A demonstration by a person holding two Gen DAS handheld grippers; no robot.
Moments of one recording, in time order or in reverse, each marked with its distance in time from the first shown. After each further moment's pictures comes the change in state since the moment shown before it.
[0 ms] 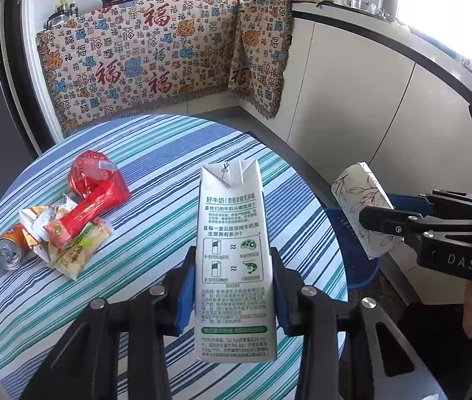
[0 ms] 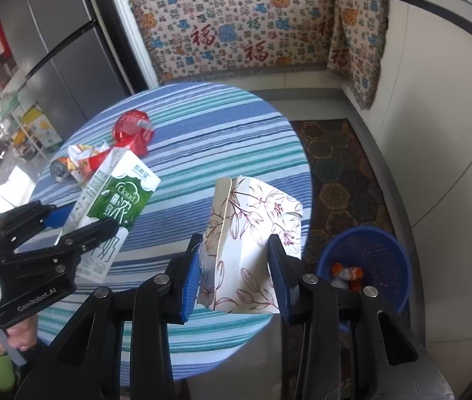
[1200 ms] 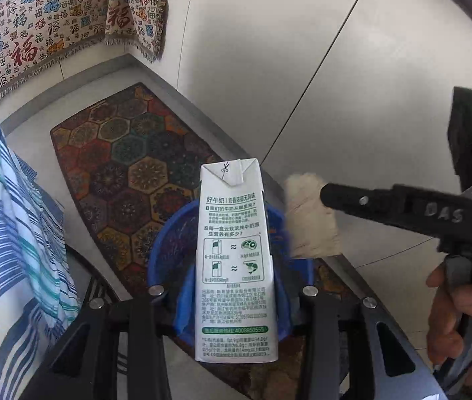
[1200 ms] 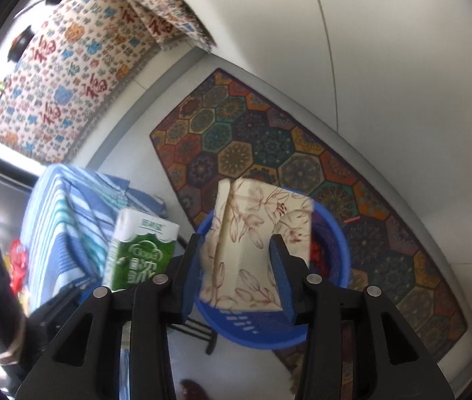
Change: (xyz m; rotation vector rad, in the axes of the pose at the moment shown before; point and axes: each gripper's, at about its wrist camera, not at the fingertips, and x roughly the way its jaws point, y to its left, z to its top) left arm 0.258 -0.218 0.047 0.117 0.253 -0.282; right arm 0.059 -0.309 -0.062 0.664 0.062 -0.031
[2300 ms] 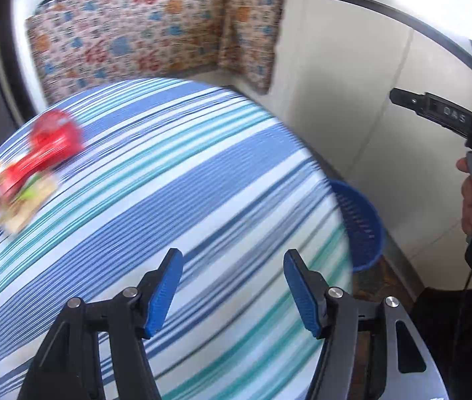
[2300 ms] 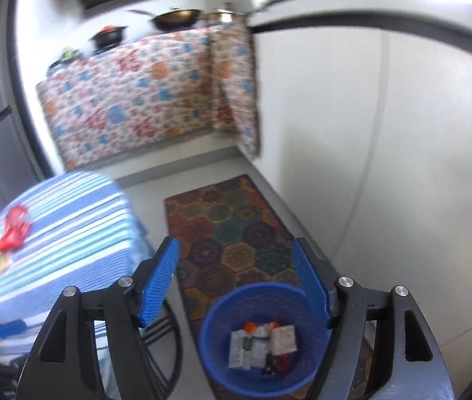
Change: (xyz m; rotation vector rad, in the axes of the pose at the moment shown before) left arm -0.216 0.130 -0.180 -0.131 -0.196 0.304; right arm -0.078 0.166 -0.067 -0.467 -0.471 -0.127
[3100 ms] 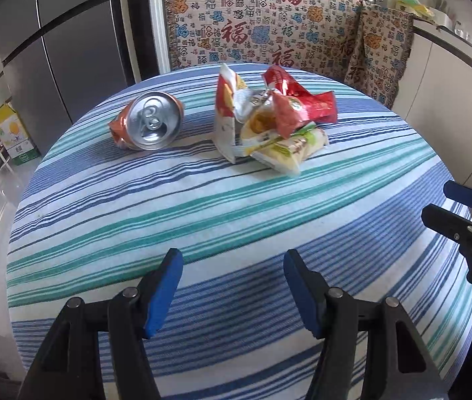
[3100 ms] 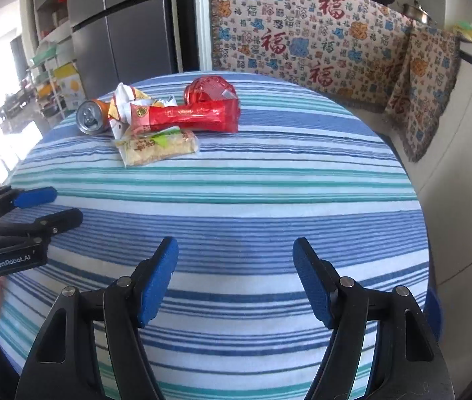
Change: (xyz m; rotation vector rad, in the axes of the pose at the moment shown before) left arm -0.056 0.212 -0.061 -0.273 -0.029 0.265; right arm 0.008 0.278 -0.082 -0.422 0.204 0.367
